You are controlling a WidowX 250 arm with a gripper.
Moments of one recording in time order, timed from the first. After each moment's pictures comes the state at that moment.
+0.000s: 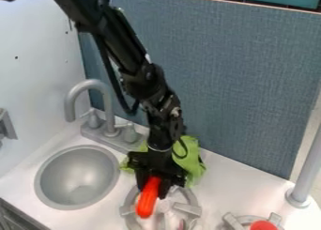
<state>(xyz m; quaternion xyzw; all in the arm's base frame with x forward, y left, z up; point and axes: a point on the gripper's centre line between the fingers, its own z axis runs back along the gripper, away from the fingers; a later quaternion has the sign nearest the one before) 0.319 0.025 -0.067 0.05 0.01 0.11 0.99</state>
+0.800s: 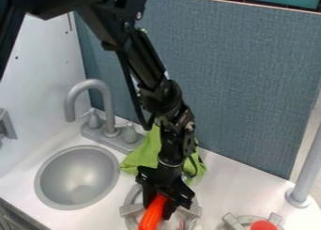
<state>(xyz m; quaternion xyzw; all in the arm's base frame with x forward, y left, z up) 0.307 0.004 -0.088 0.05 0.08 0.05 0.99</state>
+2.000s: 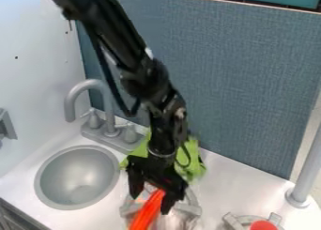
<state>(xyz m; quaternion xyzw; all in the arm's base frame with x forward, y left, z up) 0.293 0.009 -0.045 0.05 0.03 0.05 1.00</state>
